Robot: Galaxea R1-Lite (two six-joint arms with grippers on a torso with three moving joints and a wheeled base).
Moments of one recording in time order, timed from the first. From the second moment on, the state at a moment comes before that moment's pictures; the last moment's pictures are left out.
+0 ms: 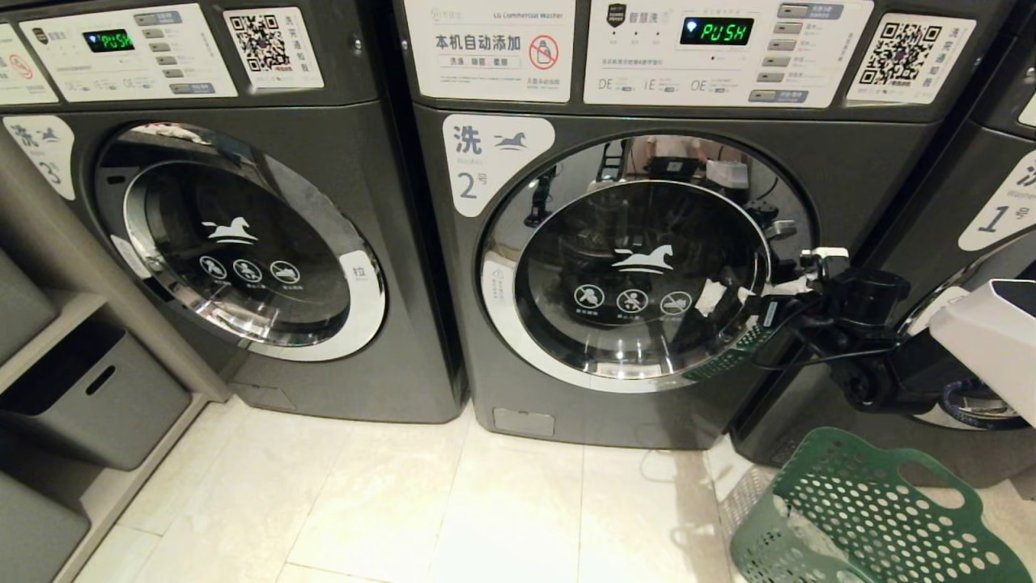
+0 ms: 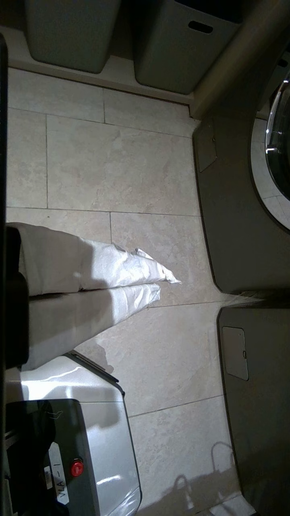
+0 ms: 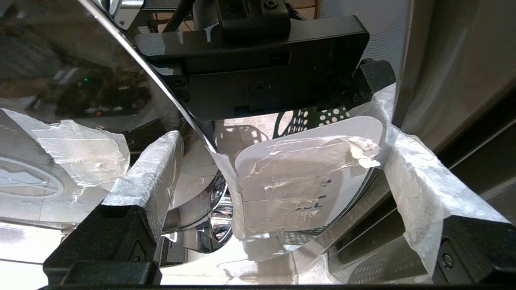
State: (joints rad) left arm -0.25 0.28 -0.29 0.25 0.18 0.18; right arm -0.10 2.39 -1.33 -1.06 0.03 0.02
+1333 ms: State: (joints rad) left arm -0.25 0.28 -0.27 0.26 0.20 0.14; right arm -0.10 2.46 -1.39 -1.07 0.12 -0.02
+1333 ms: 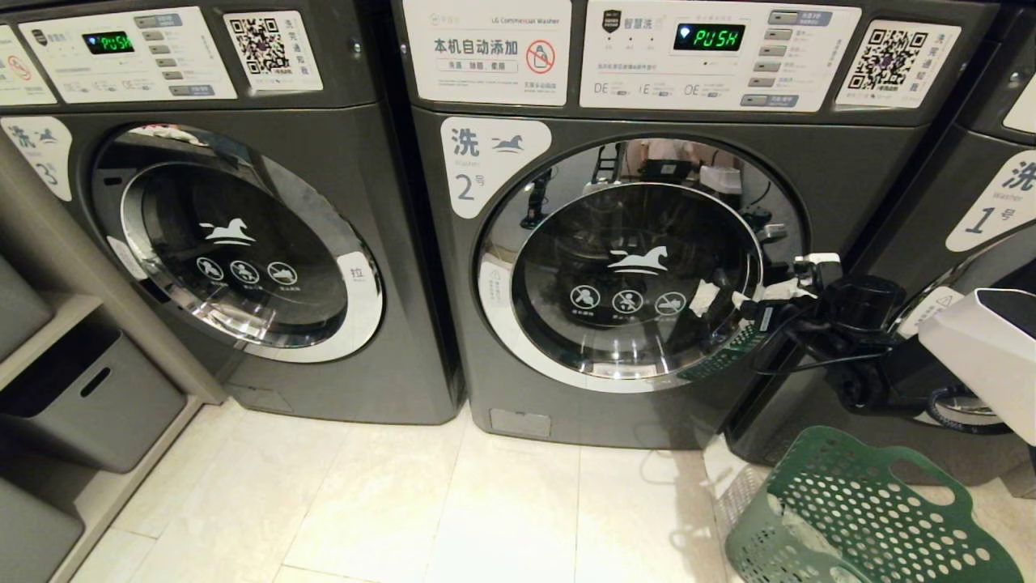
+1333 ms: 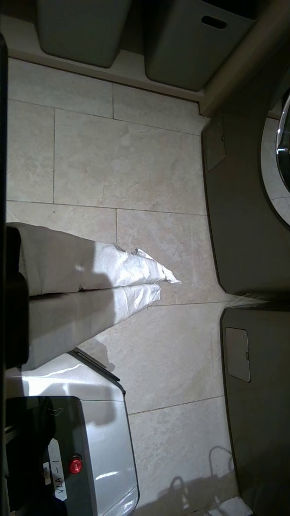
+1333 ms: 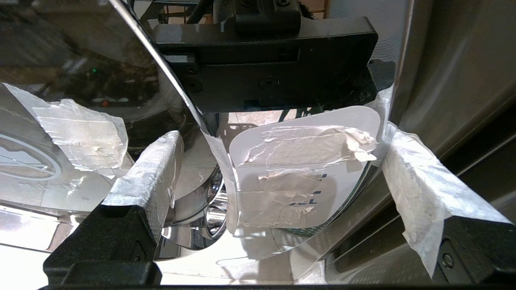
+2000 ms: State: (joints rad) left arm -0.25 0.28 -0.28 0.23 0.22 0.14; right arm -0.11 2.29 -0.90 -1.17 0.11 -0.05
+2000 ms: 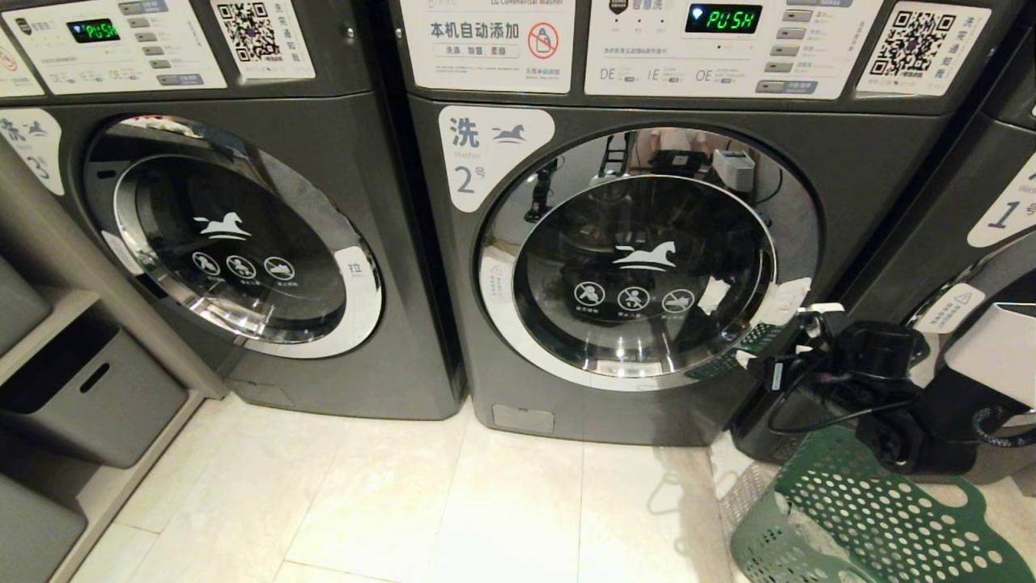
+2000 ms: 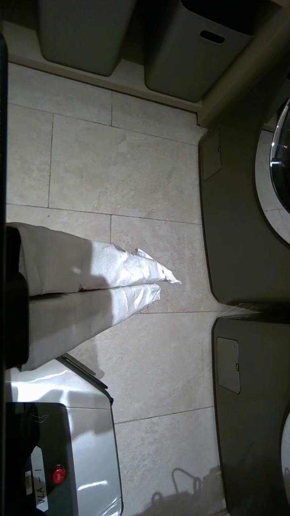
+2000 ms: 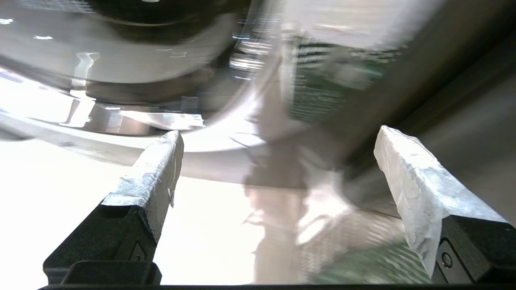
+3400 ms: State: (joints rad) left arm -0.25 0.28 -0.26 0.22 0.26 0.14; right arm -0.11 2.37 -1.00 -1.52 0.05 -0.15
